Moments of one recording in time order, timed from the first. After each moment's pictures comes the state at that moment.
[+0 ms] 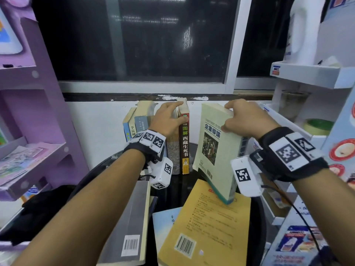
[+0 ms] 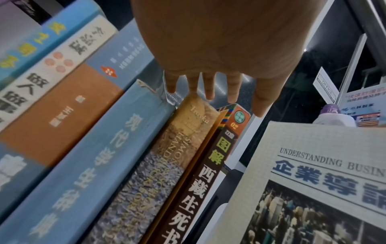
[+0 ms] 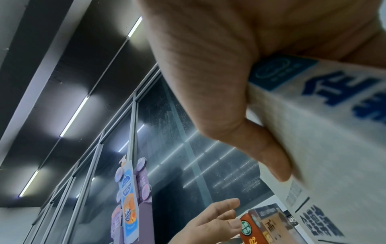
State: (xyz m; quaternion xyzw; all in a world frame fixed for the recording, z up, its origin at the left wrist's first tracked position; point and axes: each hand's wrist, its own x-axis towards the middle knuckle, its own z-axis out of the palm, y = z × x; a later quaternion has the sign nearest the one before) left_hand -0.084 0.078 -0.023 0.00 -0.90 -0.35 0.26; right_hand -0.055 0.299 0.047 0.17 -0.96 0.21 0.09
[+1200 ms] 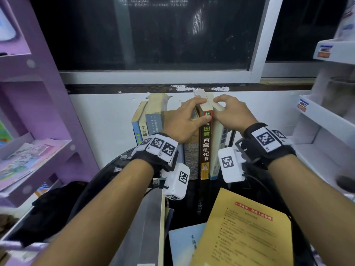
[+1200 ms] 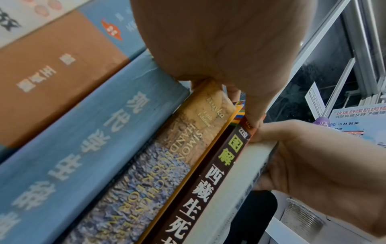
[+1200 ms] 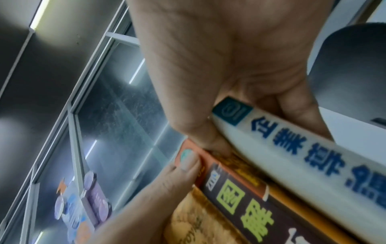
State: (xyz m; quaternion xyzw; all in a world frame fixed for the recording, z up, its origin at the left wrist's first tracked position) left_hand -0.119 0.053 -0.044 -0.10 -0.88 -0.40 0.24; right_hand -0.165 0.203 -0.007 0.17 -0.91 0.36 0.06
